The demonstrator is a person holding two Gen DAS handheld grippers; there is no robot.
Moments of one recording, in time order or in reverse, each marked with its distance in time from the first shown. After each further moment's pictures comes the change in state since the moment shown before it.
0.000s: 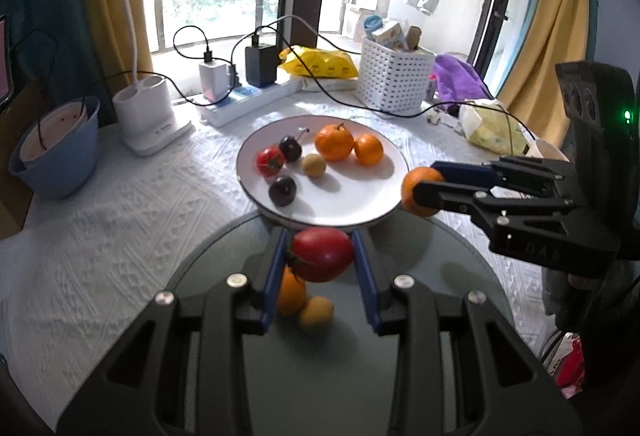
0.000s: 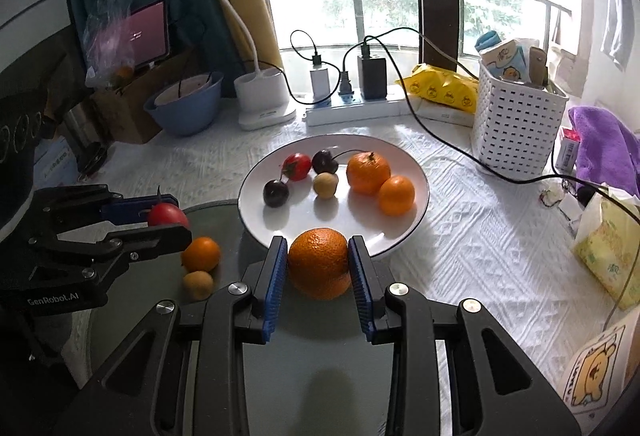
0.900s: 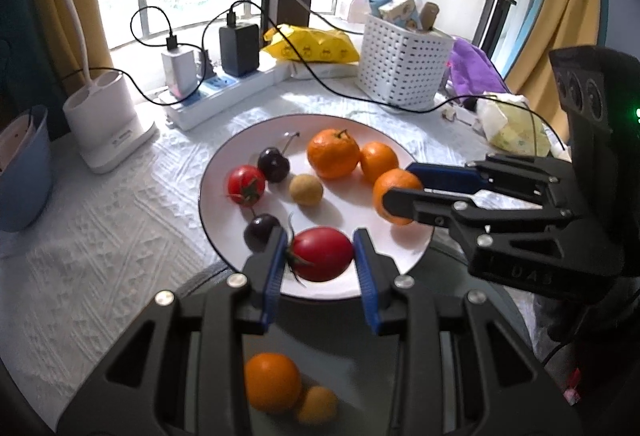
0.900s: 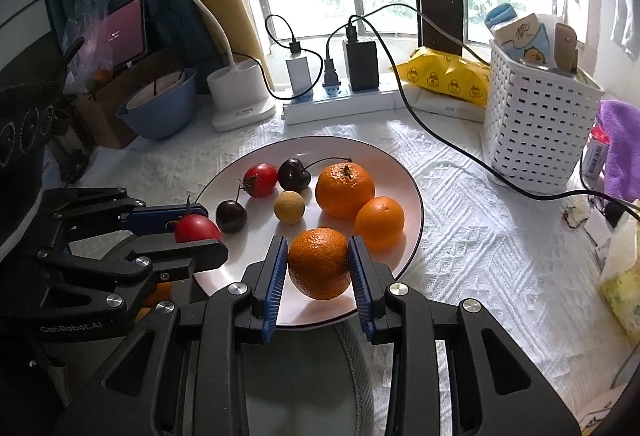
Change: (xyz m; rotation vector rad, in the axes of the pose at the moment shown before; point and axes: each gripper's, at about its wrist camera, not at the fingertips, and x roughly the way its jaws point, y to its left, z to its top) left arm 0.071 0.000 0.033 0.008 0.077 -0.025; right arm 0.054 -0.035 0.018 0.019 0.042 0.030
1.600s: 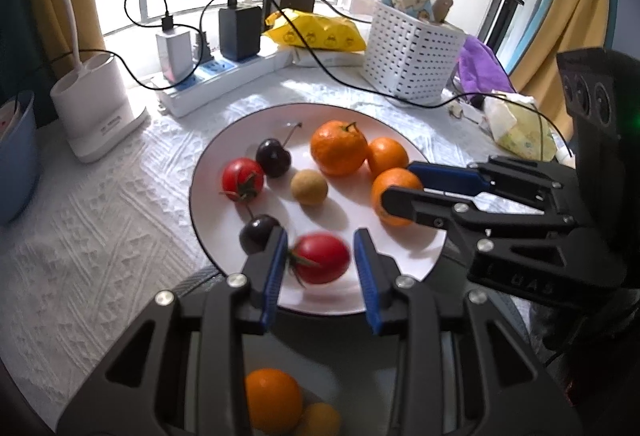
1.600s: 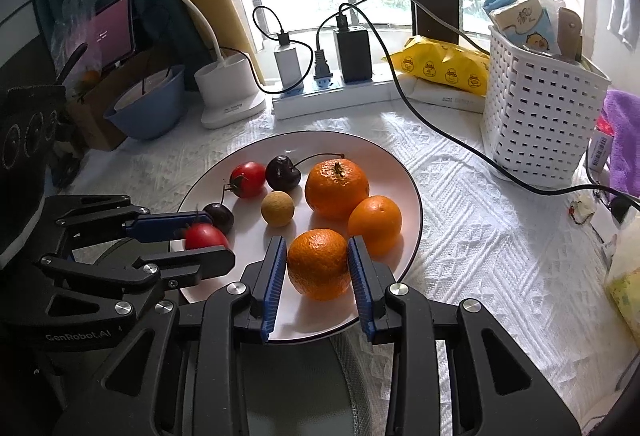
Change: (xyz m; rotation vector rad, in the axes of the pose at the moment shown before) left arm 0.014 0.005 0.005 -0.035 0.037 -0.019; right arm 0.012 -0.005 0.005 0.031 0.025 -0.012
